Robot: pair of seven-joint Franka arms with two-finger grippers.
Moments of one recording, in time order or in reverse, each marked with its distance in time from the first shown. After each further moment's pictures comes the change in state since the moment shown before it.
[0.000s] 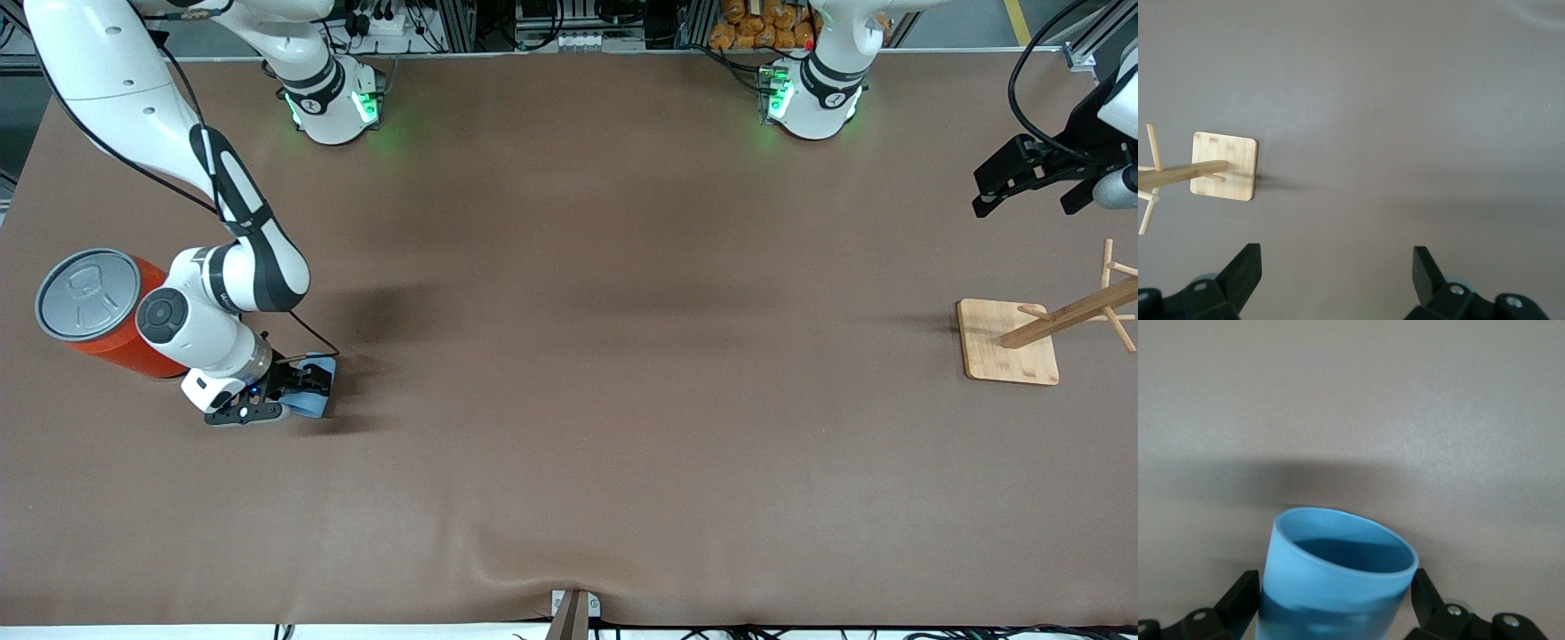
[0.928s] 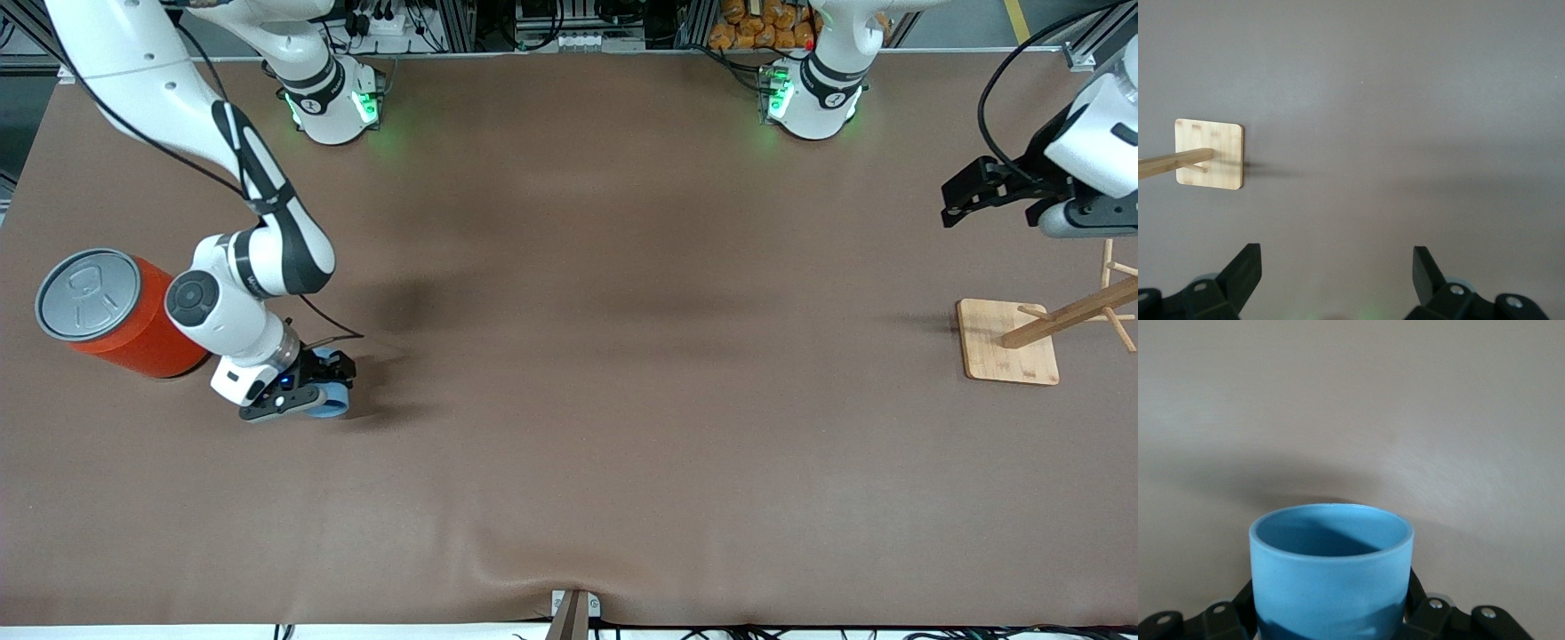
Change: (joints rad) left arm 0.004 0.049 -0.045 -0.005 -0.003 -0.026 -0.004; right arm 0.094 -0.090 0.020 -0.028 -0.005 -0.003 -0.150
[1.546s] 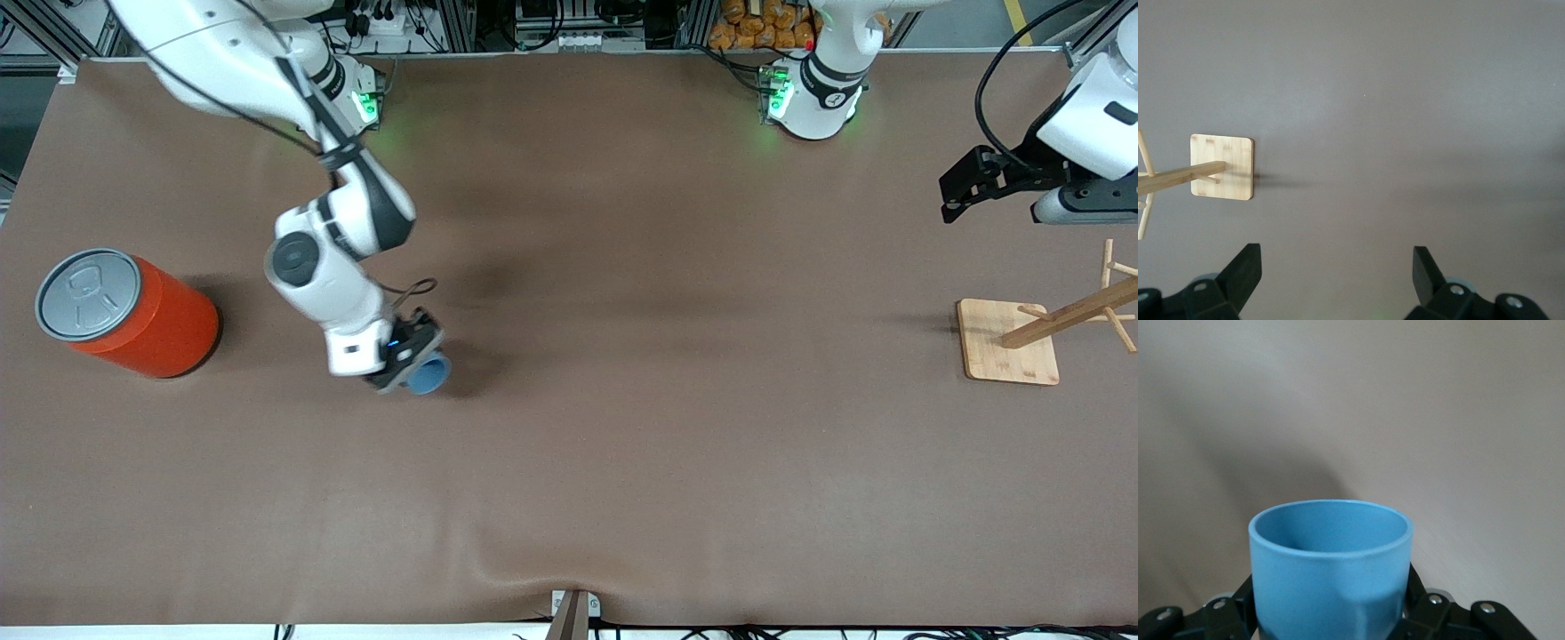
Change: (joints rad) left arm 0.002 -0.006 -0.027 0.038 0.041 -0.001 -0.002; right arm 0.178 -0.020 0.147 0.021 -0.023 0.012 -0.290
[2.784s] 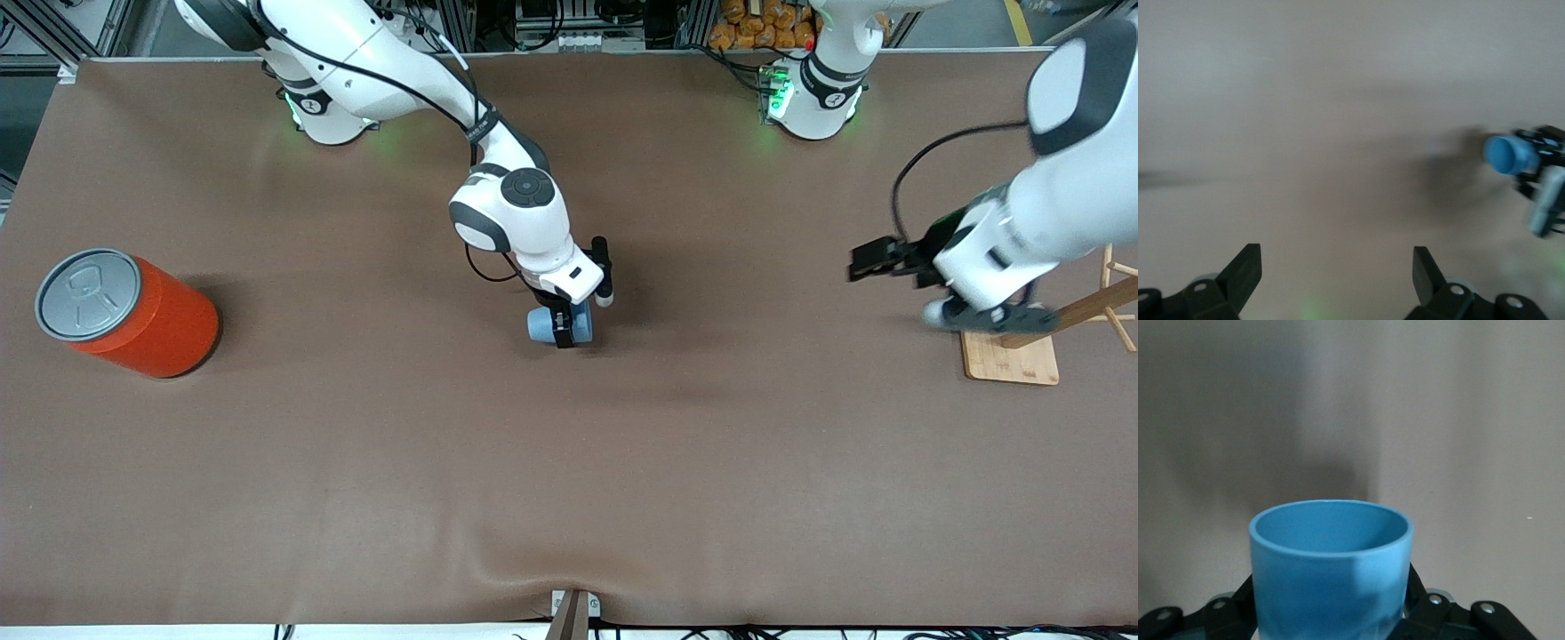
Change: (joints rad) left arm -0.016 0.247 -0.021 -0.021 -0.287 0.074 0.001; right arm 0.352 0.255 -0.018 0.266 -0.423 0.001 -0.050
